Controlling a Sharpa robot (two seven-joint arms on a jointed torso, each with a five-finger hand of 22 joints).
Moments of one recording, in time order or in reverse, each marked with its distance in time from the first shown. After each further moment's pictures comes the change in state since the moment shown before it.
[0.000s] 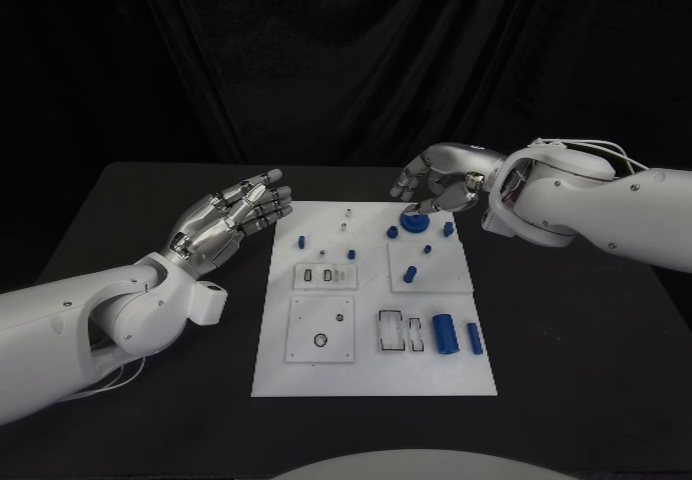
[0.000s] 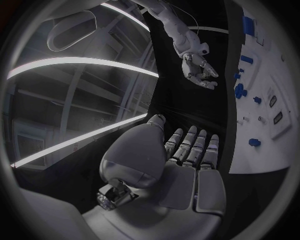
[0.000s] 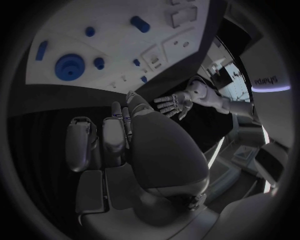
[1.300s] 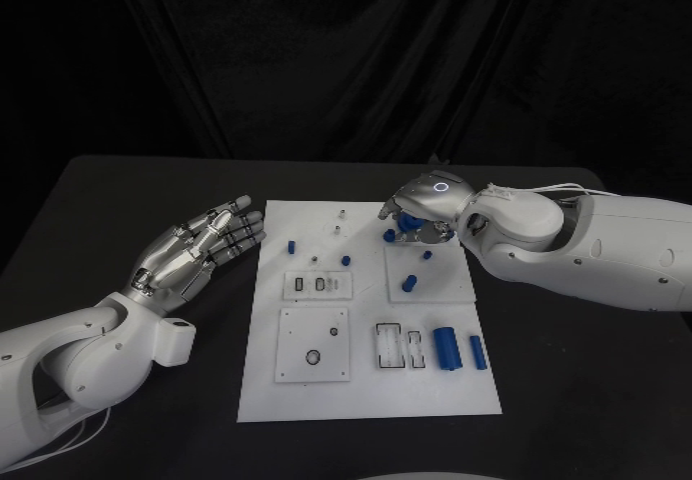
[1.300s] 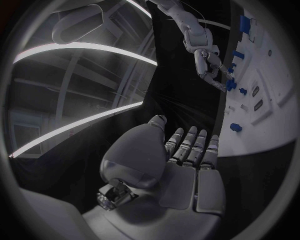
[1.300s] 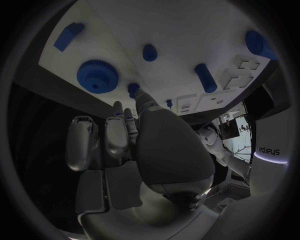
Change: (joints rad) left arm 0.000 -0.045 0.001 0.063 0.045 0.008 0.001; left_hand 0.008 0.008 0.017 -0.007 0.012 0.014 0.014 0.000 0.001 -0.011 0.004 0.004 -0.001 0.002 0.002 0.003 0.000 -0.016 0.000 0.000 0.000 -0.001; right arm -0.063 -0.028 -0.001 0.068 -0.507 -0.070 -0.221; right_hand -0.071 -0.058 0.004 0.023 -0.006 -0.008 -0.006 -0.113 0.010 0.032 0.000 -0.081 0.011 0.036 -0.004 -0.030 0.017 0.001 0.016 -0.016 -0.026 -0.012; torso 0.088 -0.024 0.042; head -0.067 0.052
